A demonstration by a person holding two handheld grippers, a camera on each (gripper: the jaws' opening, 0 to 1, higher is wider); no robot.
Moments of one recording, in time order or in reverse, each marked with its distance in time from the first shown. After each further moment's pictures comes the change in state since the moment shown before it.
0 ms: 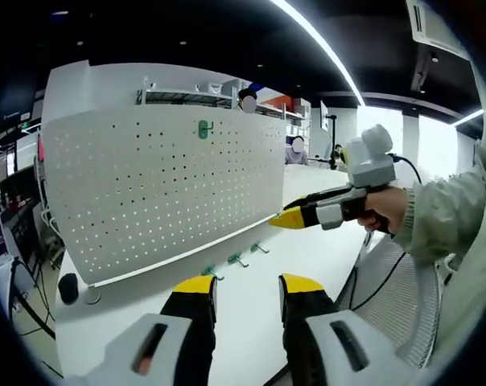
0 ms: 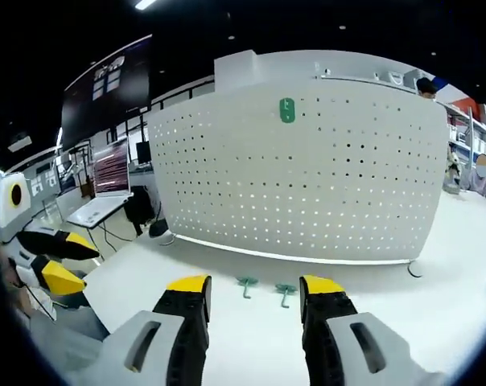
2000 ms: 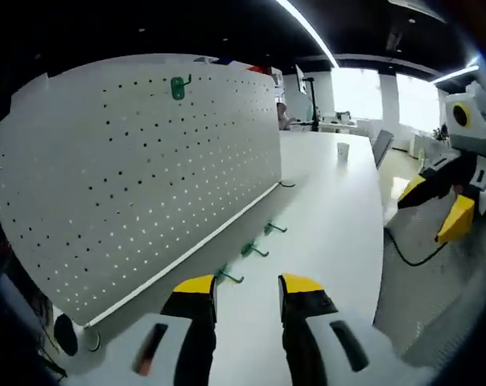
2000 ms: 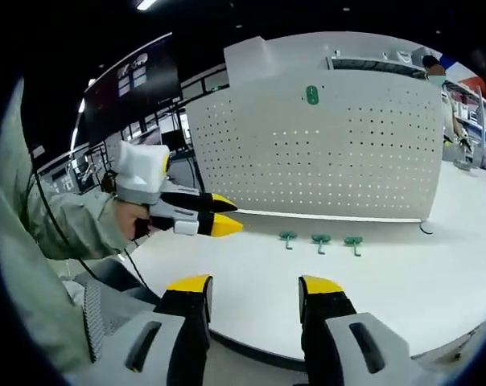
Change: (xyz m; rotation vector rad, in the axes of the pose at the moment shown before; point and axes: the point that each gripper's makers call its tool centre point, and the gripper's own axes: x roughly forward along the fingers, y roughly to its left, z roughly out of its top) left arm 0.114 0.052 -0.030 0.206 0.163 -0.088; right arm -0.074 0.060 -0.038 0.057 0.075 0.105
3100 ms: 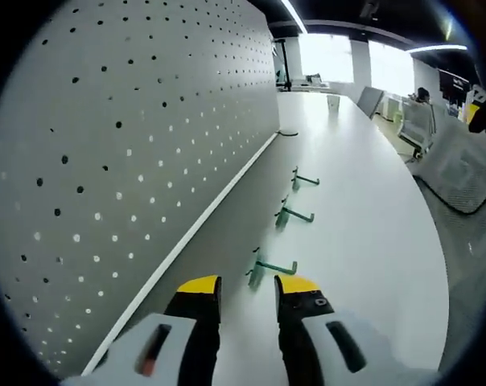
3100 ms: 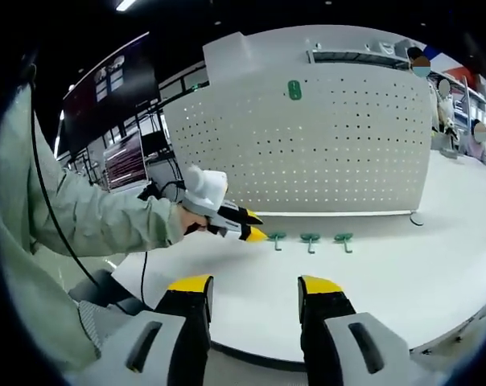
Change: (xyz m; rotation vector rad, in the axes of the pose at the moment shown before) left arm 0.111 0.045 -0.052 0.096 0.162 -0.165; right arm 0.014 -0.011 0.009 0.074 0.034 -0.089
